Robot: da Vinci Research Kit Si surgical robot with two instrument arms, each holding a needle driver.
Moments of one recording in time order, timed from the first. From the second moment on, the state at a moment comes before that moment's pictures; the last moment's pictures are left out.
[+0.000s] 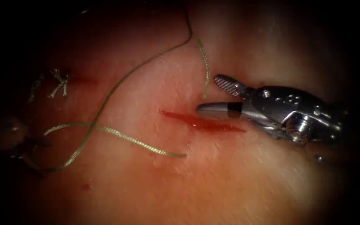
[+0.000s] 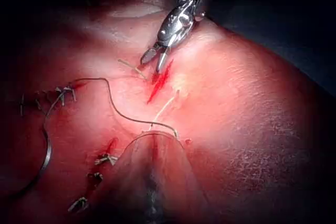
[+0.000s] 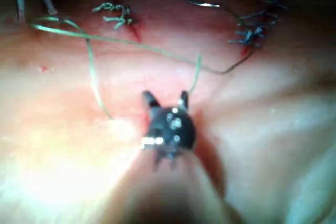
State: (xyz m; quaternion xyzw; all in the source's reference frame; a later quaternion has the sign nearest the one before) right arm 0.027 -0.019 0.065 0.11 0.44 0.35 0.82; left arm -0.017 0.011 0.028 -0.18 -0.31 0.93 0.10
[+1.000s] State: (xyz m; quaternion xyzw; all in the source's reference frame) right arm 0.031 -0.022 0.058 0.12 0.49 0.26 0.82; left arm -0.020 0.021 0.020 -0.52 -0.31 0.78 0.16
